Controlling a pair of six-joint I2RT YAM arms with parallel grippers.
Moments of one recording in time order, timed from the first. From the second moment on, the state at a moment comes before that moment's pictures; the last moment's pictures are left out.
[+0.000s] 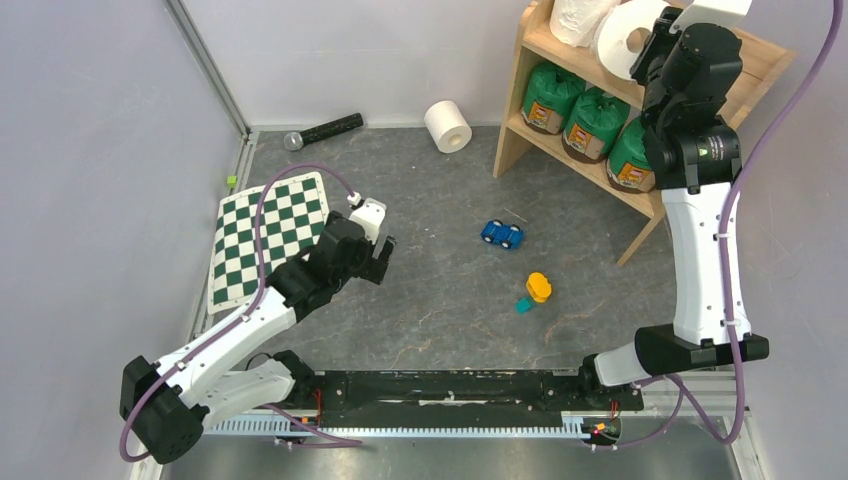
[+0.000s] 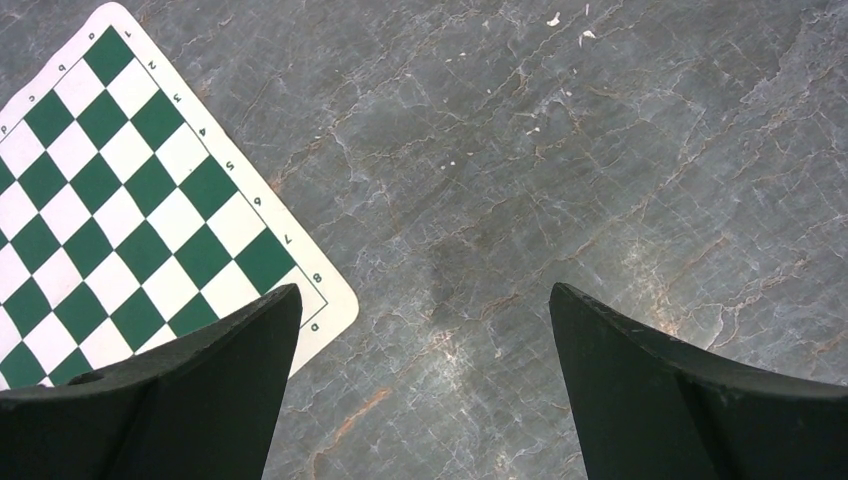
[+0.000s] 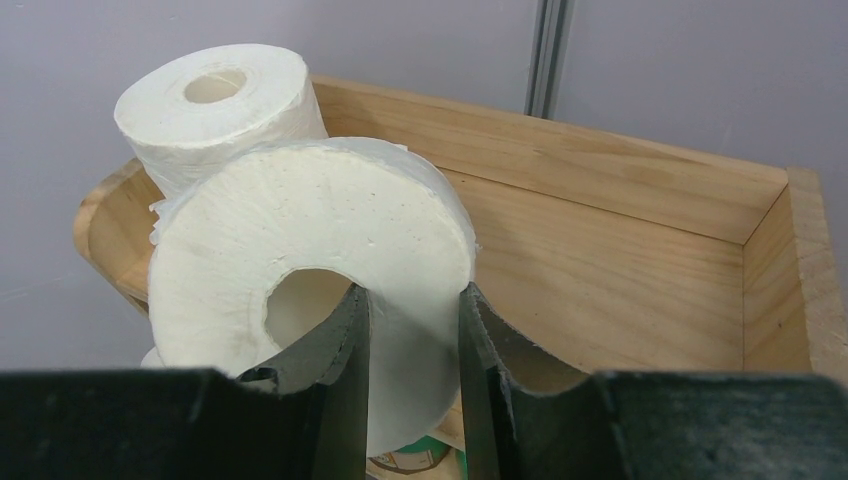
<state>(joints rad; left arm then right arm) -0.69 0.98 0.76 -0.42 -0.34 -0.03 0.13 1.46 2.07 -0.54 0.48 0.02</state>
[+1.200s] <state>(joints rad) -0.69 0.99 0.83 -0.48 -0.39 -0.03 0.10 1.46 2.08 -0.48 0.50 0.04</state>
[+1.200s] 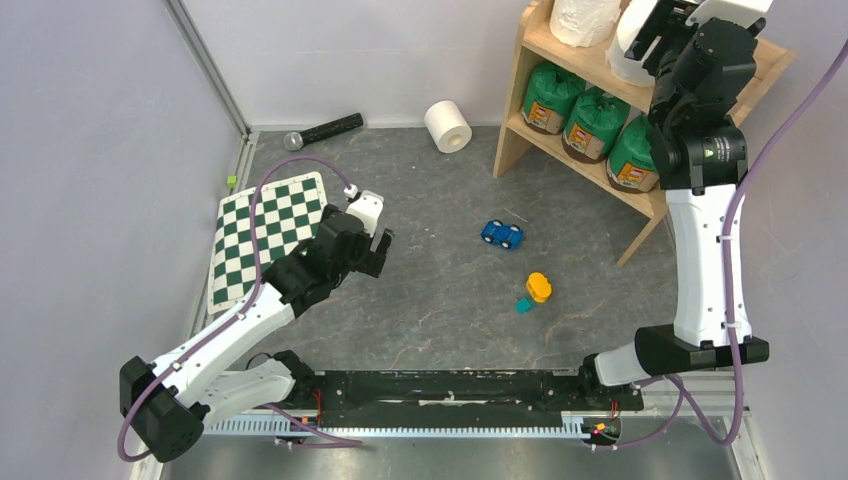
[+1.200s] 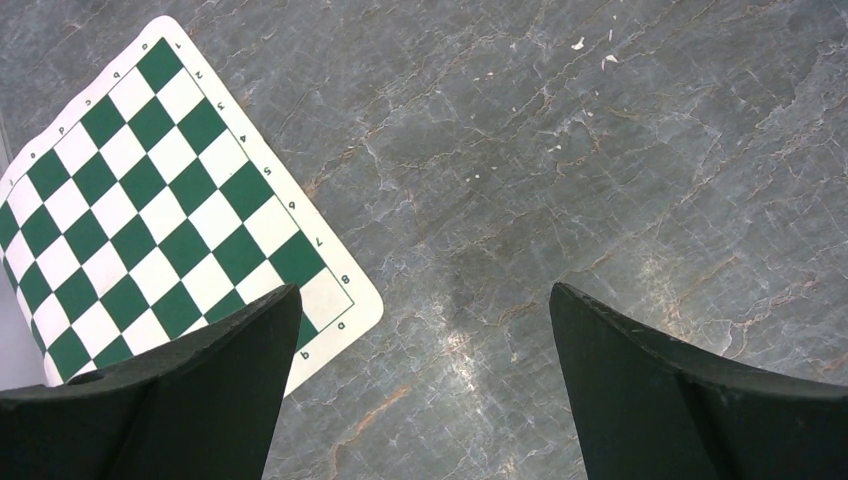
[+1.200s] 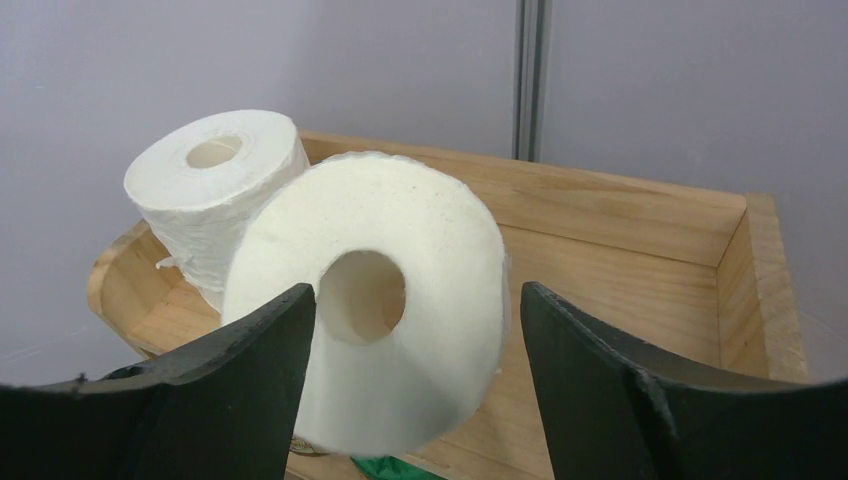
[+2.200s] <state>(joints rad) -0.69 0.99 0.81 -0.47 -0.39 -0.03 -0.05 1.47 1.89 -0.32 0.21 -0.02</state>
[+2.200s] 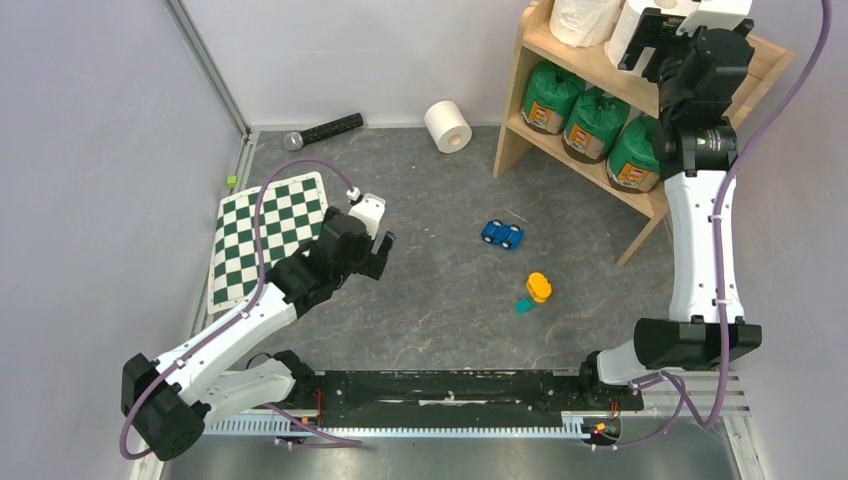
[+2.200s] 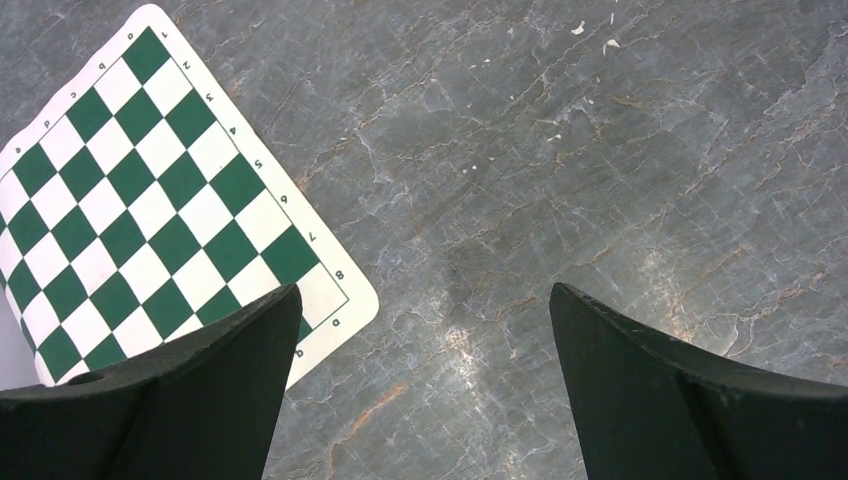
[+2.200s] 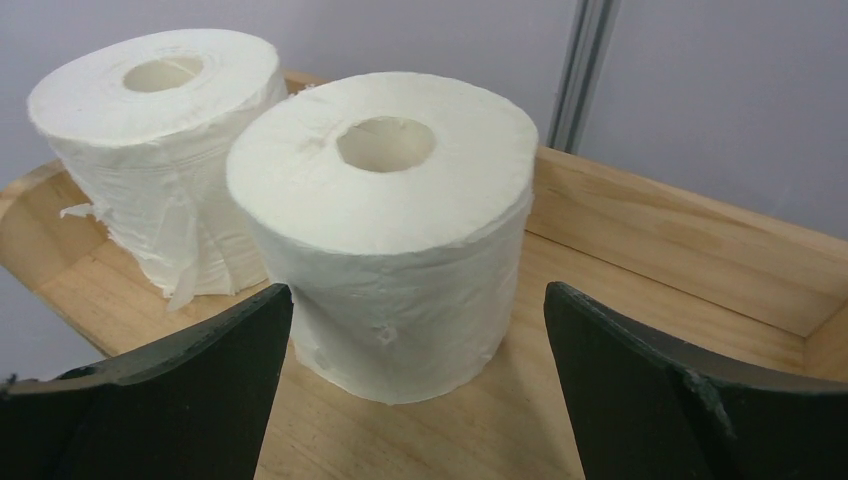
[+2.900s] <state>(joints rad) -0.69 1.02 0.81 -0.46 -0.38 -0.03 -0.07 1.54 1.90 -0.23 0.00 -0.05</state>
